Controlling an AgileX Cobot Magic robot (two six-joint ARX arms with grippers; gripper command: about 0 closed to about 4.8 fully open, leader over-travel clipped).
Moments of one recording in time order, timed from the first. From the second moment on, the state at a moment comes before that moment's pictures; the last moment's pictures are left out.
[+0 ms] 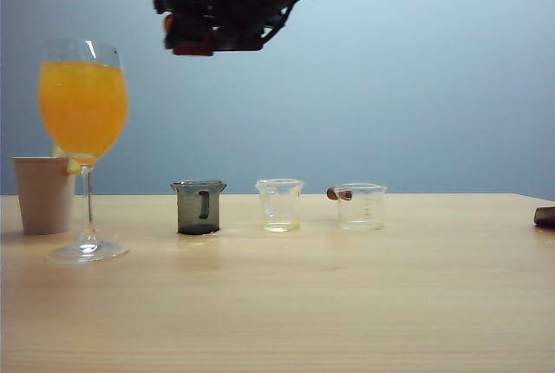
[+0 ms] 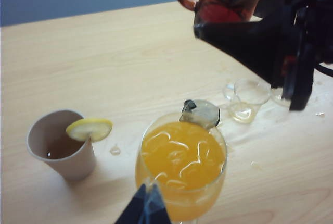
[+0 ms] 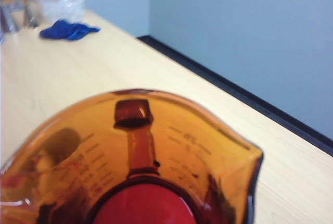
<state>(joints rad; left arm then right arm) -0.13 0.78 0.88 -0.49 0.22 0.10 0.73 1.95 1.56 0.26 -0.08 -0.15</state>
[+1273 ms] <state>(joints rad) -0.18 0.75 0.88 -0.56 0.22 -0.02 0.80 1.97 1.56 0.26 -0.08 -0.53</state>
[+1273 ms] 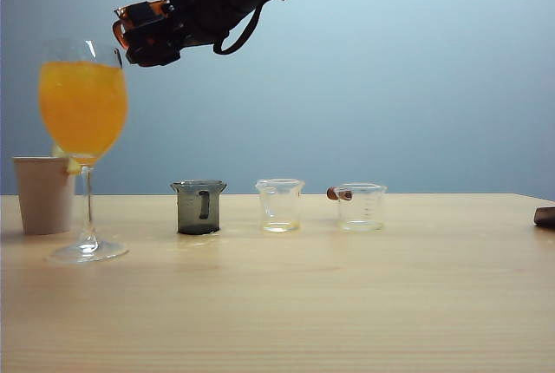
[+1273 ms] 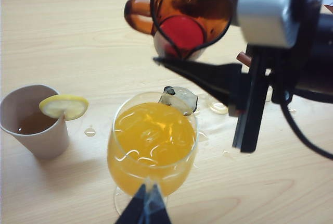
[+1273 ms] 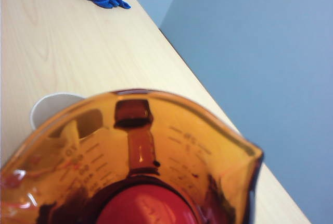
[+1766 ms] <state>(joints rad) -0.18 0.75 0.88 -0.56 0.22 -0.02 0.82 1.97 1.55 0.26 -0.07 -0.65</state>
